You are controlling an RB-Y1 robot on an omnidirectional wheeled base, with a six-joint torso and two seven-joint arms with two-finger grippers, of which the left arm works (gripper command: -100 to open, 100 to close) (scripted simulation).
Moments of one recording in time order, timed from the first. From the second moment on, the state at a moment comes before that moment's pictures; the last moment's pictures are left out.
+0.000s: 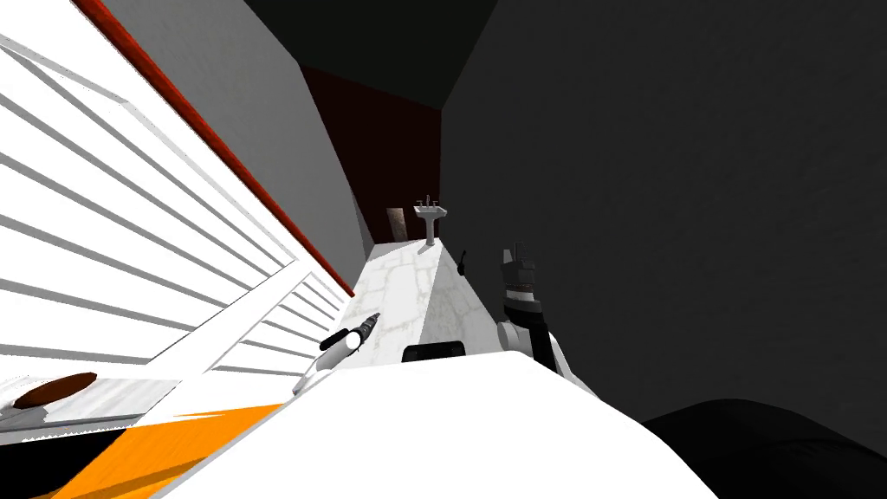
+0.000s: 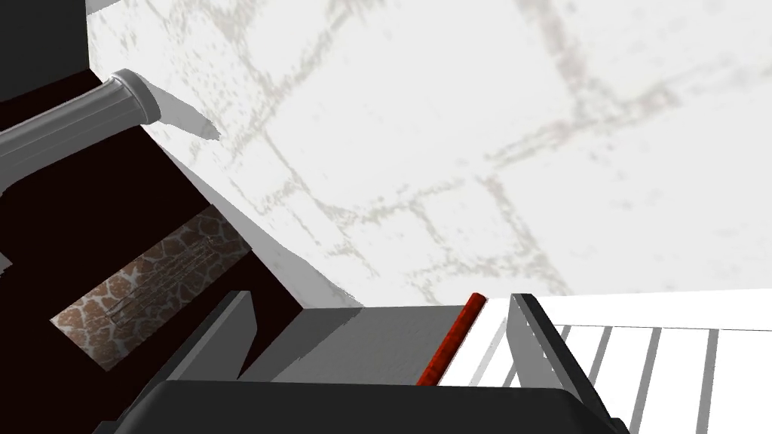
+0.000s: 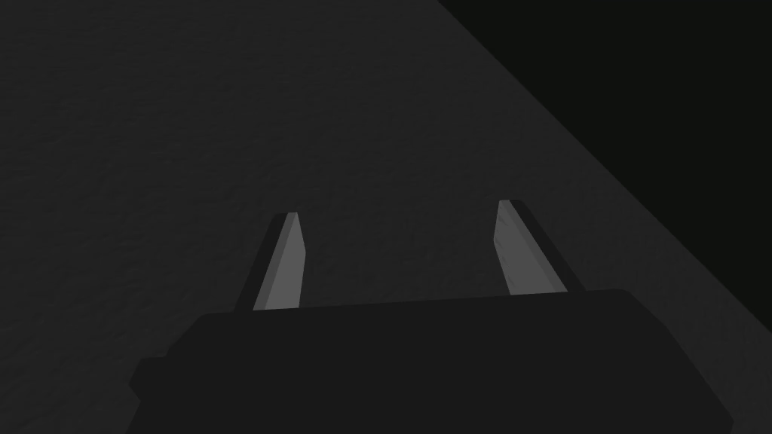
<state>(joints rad) 0.08 0.23 0.22 -1.05 0.66 0.41 -1.06</state>
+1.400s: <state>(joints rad) 0.20 0.27 0.19 -1.10 0.82 0.63 -1.31</state>
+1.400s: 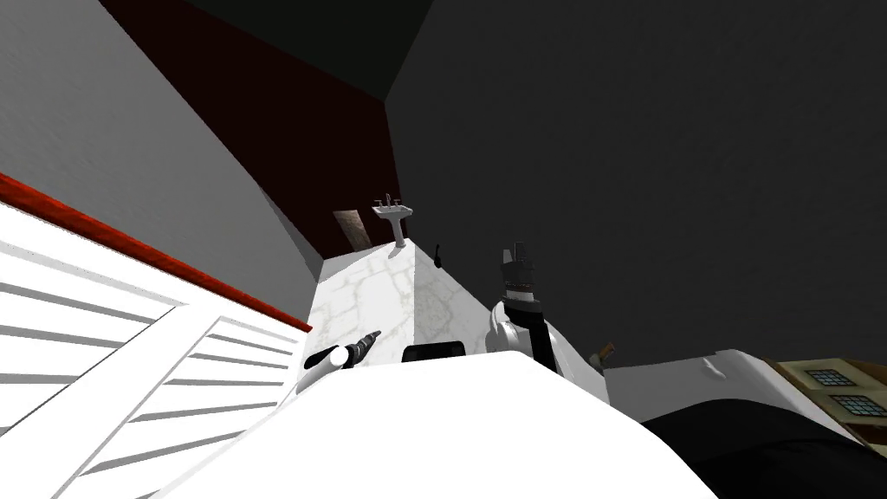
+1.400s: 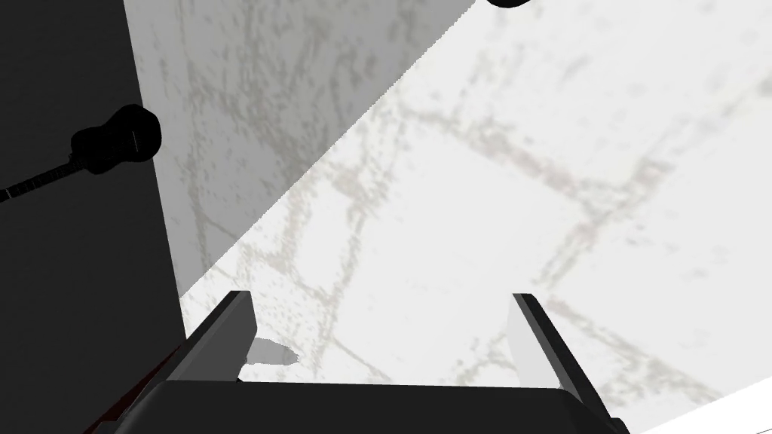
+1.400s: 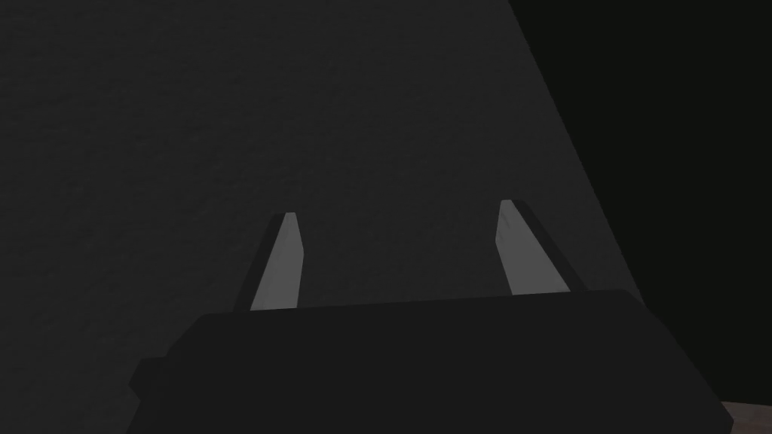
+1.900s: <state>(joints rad) 0.25 0.29 0.18 -1.12 0.88 0.72 -1.41</state>
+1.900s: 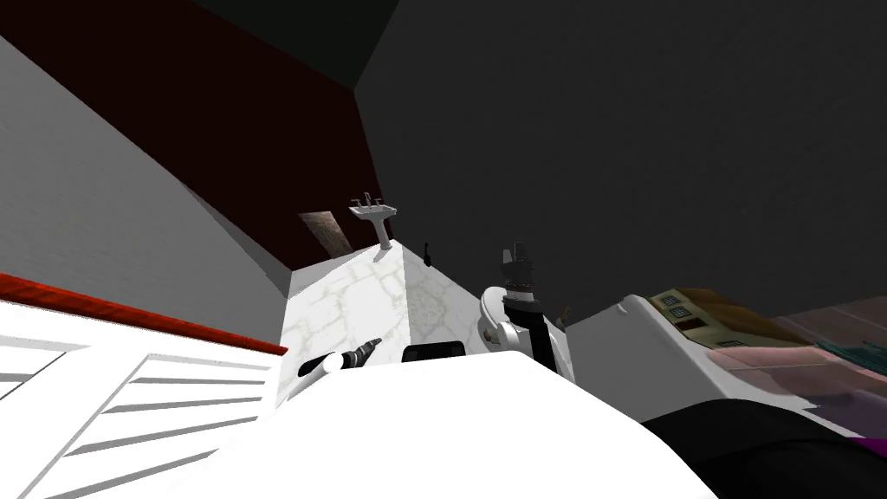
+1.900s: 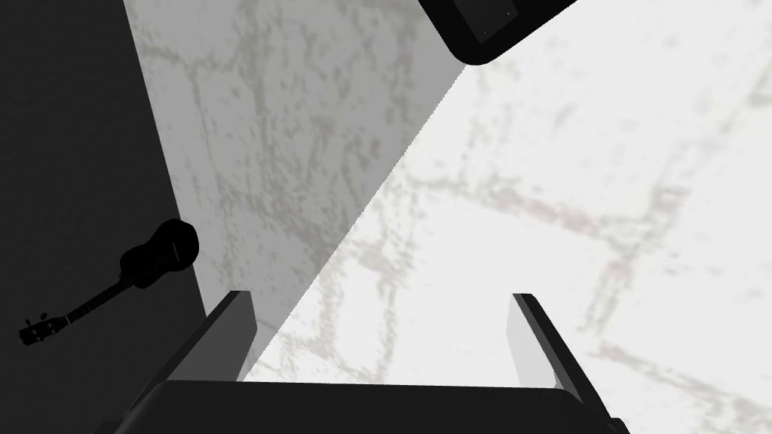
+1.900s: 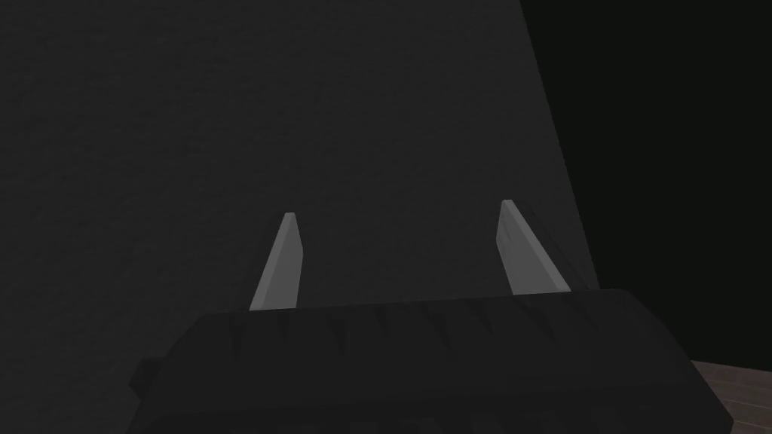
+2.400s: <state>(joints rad) 0.29 0.30 0.17 -1.13 0.95 0.80 -1.51</state>
